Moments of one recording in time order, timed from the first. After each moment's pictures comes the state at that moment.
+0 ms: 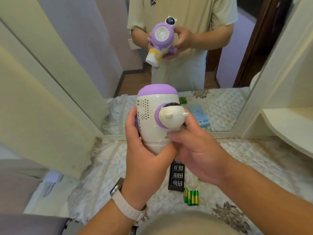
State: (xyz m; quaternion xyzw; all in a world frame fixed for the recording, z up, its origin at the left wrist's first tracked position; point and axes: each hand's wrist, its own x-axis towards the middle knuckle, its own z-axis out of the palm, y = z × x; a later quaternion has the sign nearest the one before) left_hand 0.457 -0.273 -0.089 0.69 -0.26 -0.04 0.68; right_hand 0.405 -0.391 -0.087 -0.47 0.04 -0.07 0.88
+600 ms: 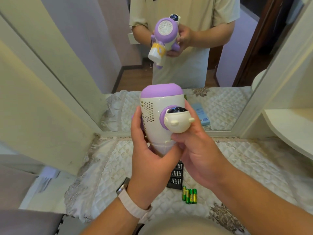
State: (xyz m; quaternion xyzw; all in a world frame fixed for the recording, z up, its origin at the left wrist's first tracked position) left_hand 0.456 -0.279 -0.103 0.67 -0.27 -0.04 0.70; right_hand 0.411 -0.382 -0.092 -0.47 0.04 -0.14 0.87
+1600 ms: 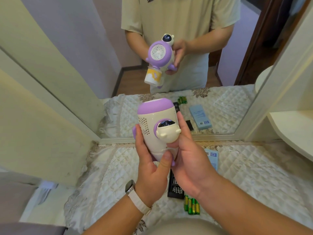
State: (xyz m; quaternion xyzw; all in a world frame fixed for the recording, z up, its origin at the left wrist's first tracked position) left_hand 0.485 -0.303 -0.160 0.65 -0.31 -0.09 0.69; right_hand 0.443 -0.390 -0.124 -0.33 0.15 -0.12 0.92
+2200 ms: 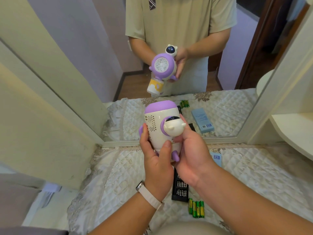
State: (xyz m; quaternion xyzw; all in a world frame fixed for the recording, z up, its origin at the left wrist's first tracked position) left_hand 0.487 -0.317 -0.150 0.66 -0.17 -0.06 0.73; right_hand 0.462 -0.393 -0.124 -0.34 0.17 -0.11 0.92
